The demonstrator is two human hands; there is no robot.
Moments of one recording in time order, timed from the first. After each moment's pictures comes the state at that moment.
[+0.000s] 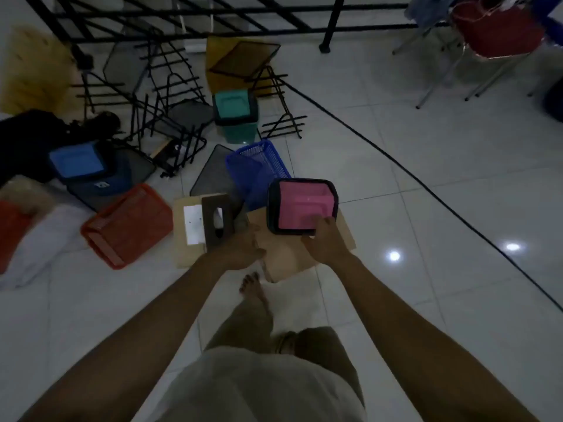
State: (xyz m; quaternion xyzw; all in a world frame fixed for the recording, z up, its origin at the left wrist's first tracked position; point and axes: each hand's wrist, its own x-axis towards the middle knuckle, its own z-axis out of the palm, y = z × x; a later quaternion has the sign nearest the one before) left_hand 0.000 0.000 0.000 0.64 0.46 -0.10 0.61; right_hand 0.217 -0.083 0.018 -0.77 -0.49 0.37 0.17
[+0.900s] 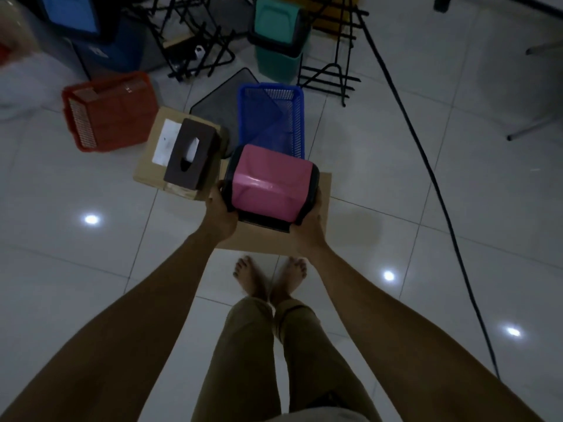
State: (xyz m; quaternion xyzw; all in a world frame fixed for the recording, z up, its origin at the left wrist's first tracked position) left_hand 0.161 -0.036 -0.120 0.40 0.74 0.21 0.50; right_hand 0.372 -0.037 -0.102 -0.69 -0.39 0.57 0.22
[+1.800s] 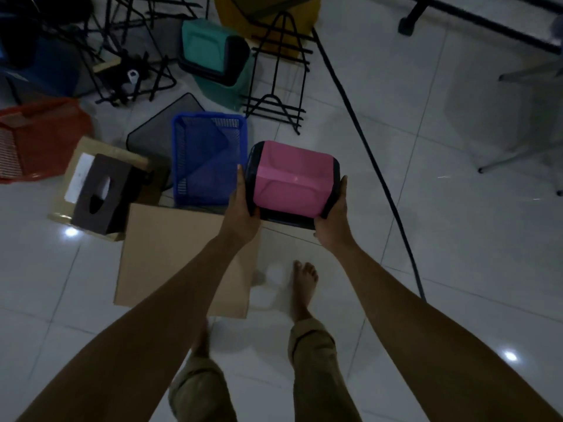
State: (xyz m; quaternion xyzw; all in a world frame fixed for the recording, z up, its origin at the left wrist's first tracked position) left_hand 0.410 0.137 -0.174 0.47 0.68 0.29 0.49; right_hand 0.625 0.160 -0.168 -0.70 -0.47 0.50 0.21
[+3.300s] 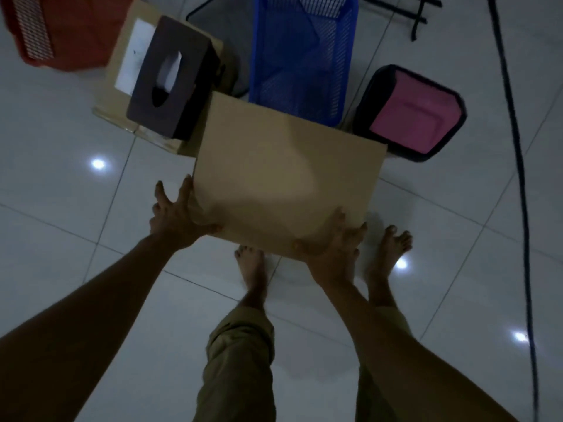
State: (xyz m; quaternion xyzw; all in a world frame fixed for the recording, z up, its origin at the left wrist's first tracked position) left_hand 0.127 -0.106 -0.299 0.40 0.82 -0.14 0.39; right_hand 0.427 -0.107 -0.312 -0.74 -0.54 0.39 -0.08
